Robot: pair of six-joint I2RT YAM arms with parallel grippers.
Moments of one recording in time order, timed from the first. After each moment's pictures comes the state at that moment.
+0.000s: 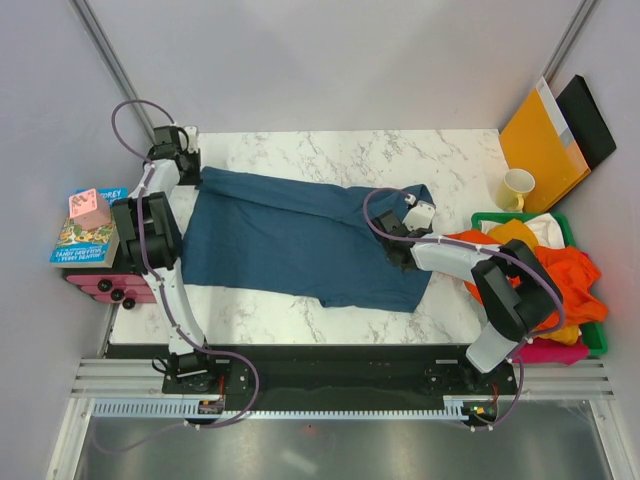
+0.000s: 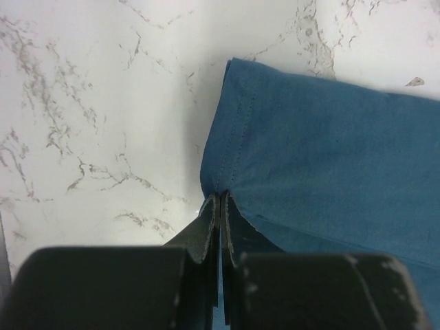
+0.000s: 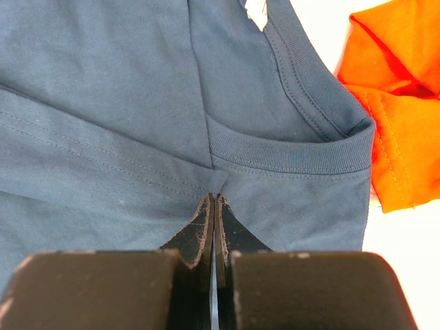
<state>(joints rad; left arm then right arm) 0.20 2.23 1.80 -0.43 0.11 0.17 0.59 1.66 0.89 -0.34 0.67 0.93</state>
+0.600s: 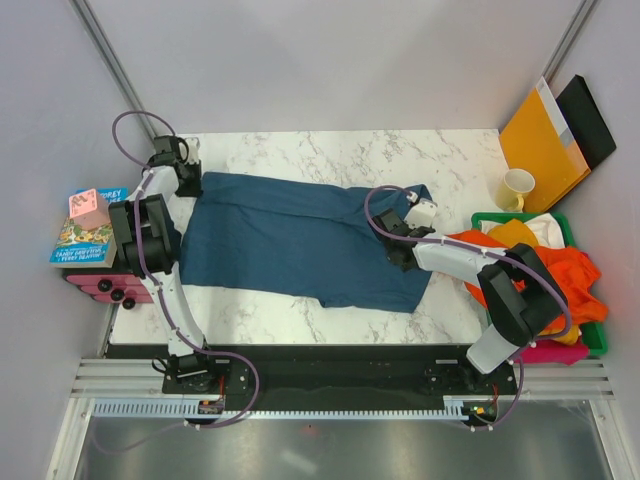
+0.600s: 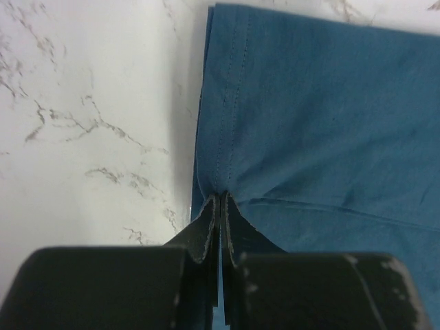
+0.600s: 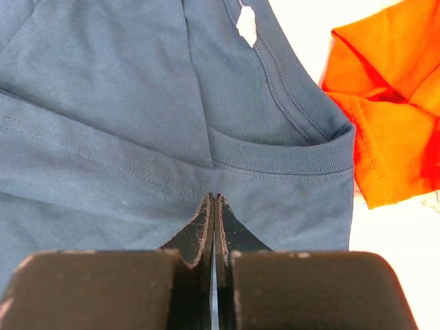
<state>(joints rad) 0.21 2.16 1.68 -0.44 0.14 0.17 0.60 1.62 0.91 -0.38 0.71 0.95</state>
